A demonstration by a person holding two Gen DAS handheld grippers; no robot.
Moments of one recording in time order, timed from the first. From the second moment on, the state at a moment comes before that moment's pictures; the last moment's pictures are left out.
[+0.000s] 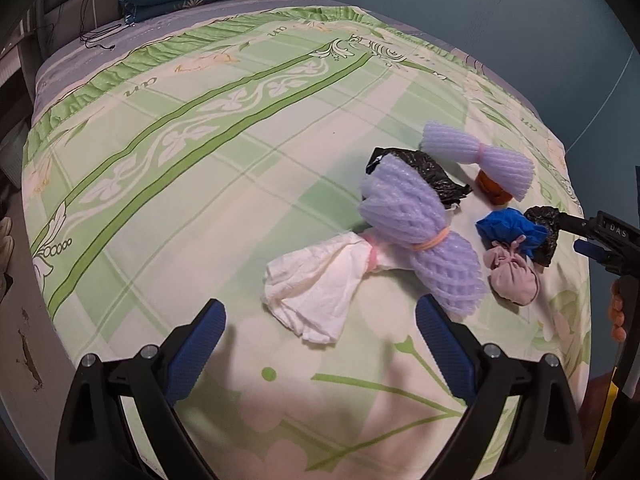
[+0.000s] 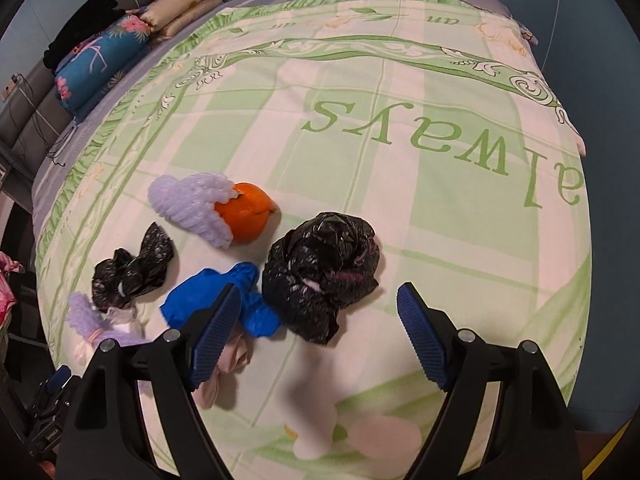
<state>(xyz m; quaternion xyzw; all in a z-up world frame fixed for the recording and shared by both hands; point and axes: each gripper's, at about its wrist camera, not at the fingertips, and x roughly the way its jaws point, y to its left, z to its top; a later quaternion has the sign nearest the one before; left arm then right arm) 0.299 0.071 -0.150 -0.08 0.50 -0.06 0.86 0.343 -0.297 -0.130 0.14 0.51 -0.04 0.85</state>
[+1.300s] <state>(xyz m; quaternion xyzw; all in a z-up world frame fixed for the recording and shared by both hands) 0.312 0.057 -0.166 -0.08 0.53 -0.08 0.84 0.360 -0.265 -0.157 0.09 0.55 -0.06 0.83</state>
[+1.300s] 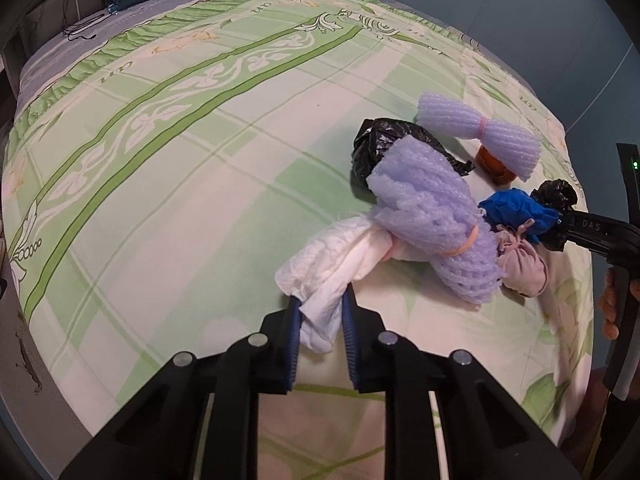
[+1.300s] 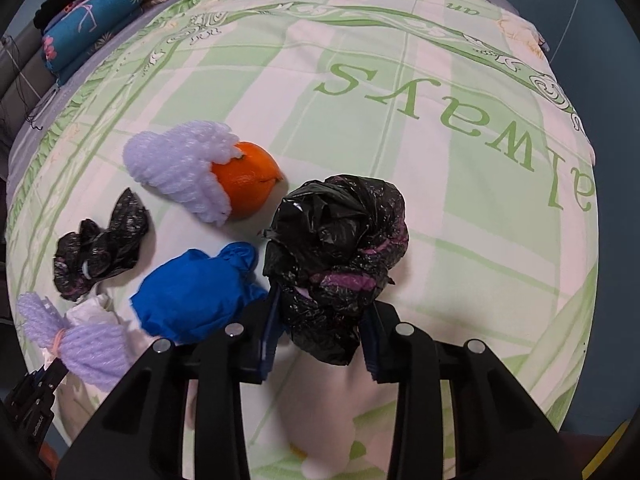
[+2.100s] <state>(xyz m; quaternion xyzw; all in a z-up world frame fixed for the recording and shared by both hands) 0.251 0.082 -0.115 -0.10 0.49 -0.08 0.86 0.263 -0.256 -0.085 0.09 0.50 -0.01 0.86</state>
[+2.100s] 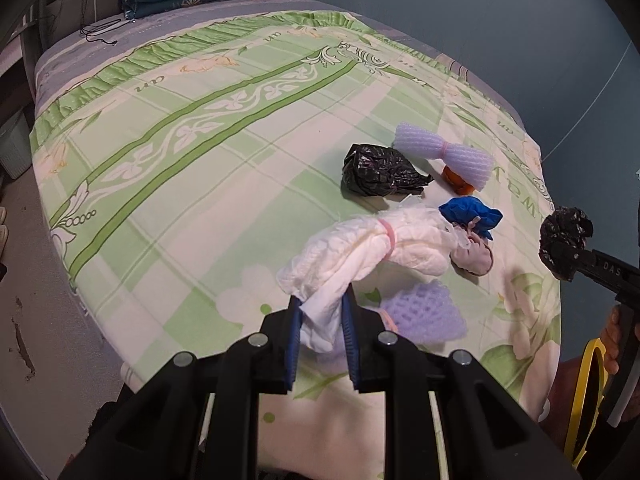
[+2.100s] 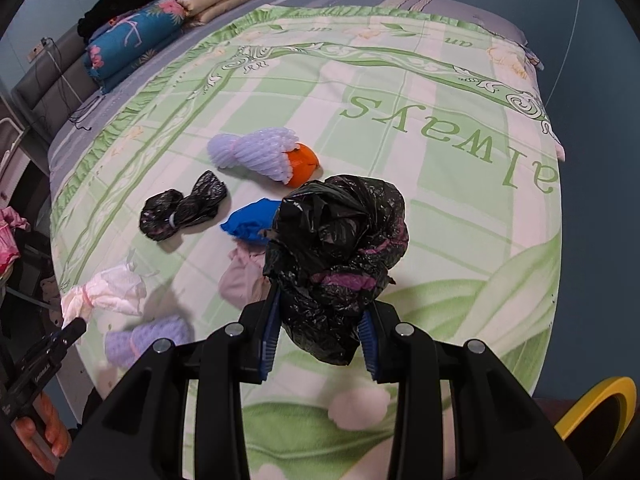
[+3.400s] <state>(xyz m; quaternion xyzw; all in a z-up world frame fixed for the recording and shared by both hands) 0.203 -0.051 -0.062 -0.05 0.47 -0.18 0.86 0.124 -0.363 -0.019 0.14 0.43 -0.04 0.89</state>
